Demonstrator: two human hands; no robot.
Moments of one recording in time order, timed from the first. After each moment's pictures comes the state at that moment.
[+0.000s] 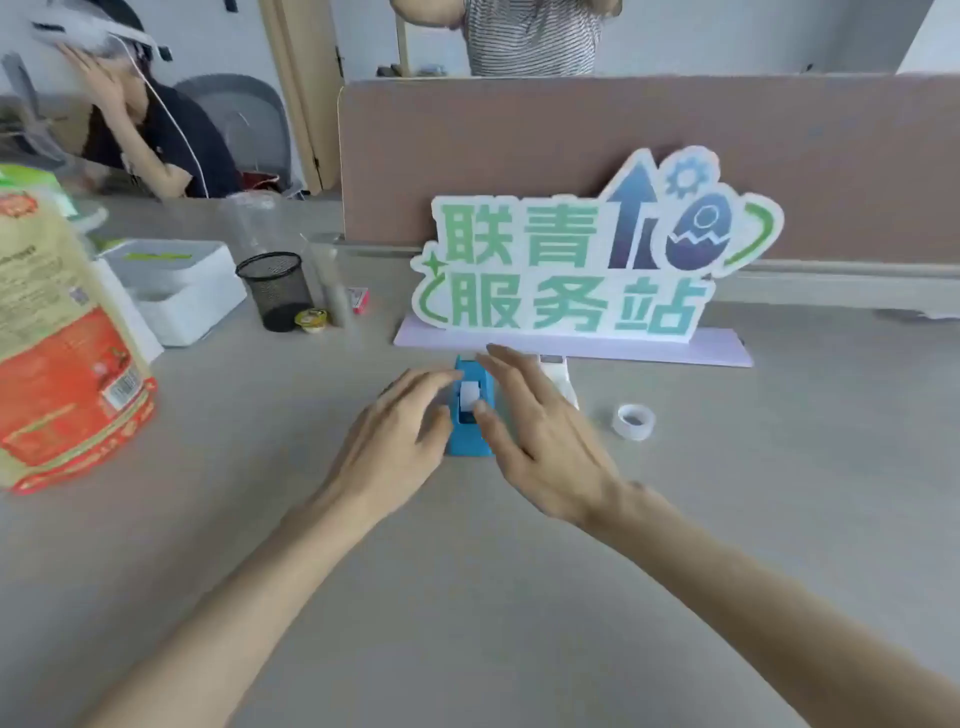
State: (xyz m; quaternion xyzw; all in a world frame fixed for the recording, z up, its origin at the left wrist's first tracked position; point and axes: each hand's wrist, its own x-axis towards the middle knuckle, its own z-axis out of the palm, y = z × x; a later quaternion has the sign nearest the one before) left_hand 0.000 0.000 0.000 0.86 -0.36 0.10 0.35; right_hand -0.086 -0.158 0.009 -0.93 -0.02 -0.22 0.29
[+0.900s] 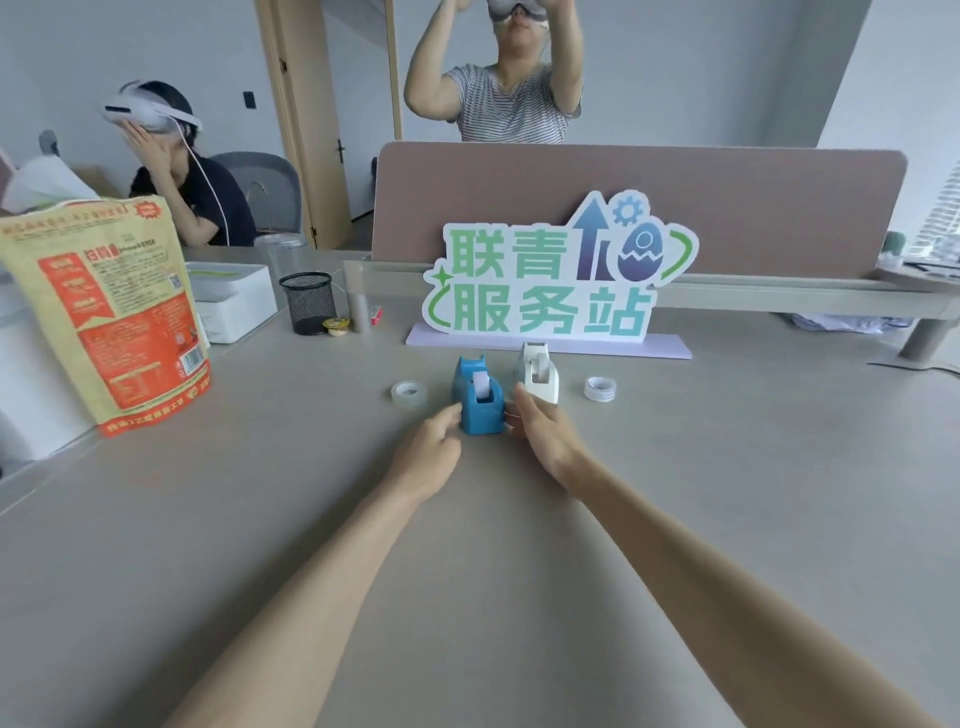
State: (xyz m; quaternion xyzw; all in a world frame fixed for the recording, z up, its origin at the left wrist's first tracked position) left_hand -0.044 0.017 -0.071 0.85 -0.25 -0.11 0.45; right_hand -0.124 -0.132 -0.043 -0.77 0.18 -0.13 0.59
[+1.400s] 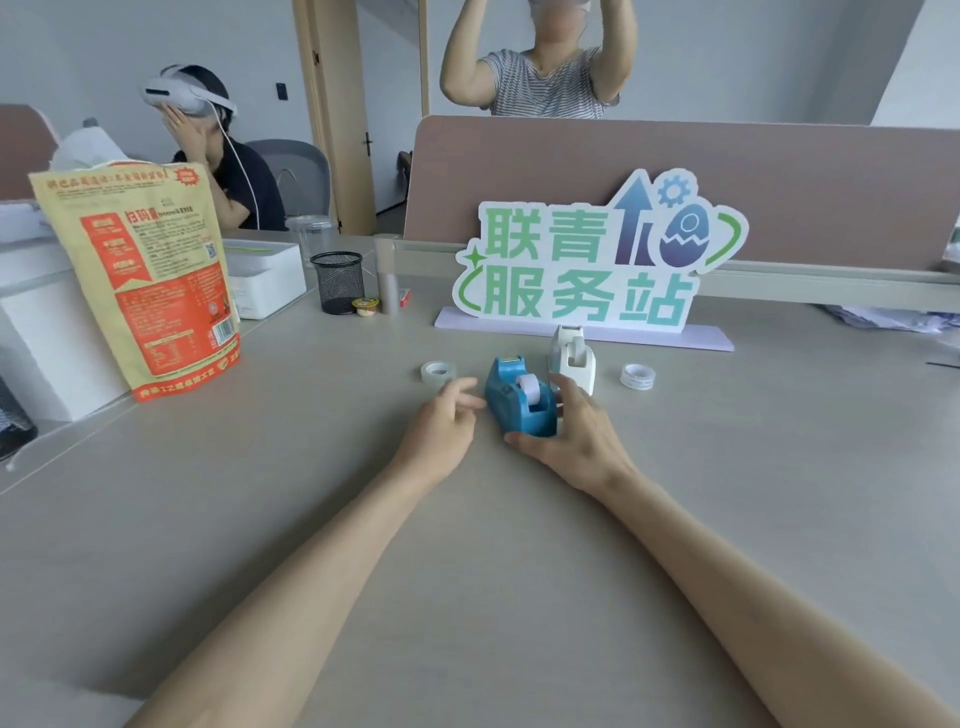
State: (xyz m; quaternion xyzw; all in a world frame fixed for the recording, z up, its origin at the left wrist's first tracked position) left_hand -0.058 0.037 -0.060 0.83 -0.25 -0.01 0.50; right_hand -0.144 -0.119 -0.054 -0.90 0.13 -0.19 0.36
